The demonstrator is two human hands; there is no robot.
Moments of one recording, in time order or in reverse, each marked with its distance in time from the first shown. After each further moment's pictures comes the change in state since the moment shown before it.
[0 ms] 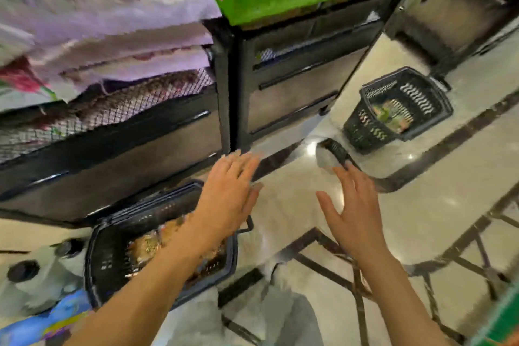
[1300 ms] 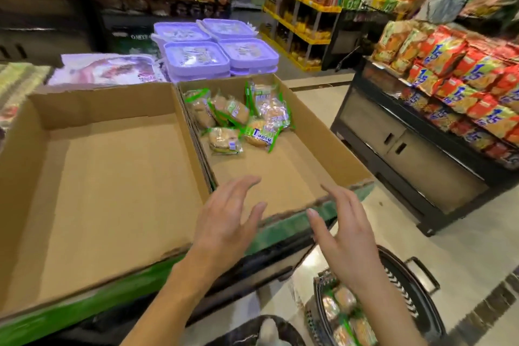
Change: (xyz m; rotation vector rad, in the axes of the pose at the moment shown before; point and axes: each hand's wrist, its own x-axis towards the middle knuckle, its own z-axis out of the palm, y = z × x) left_hand 0.687 0.087 -0.040 -0.272 0.423 -0.182; right_hand 0.662 0.178 -0.212 0.269 0.091 -0.237
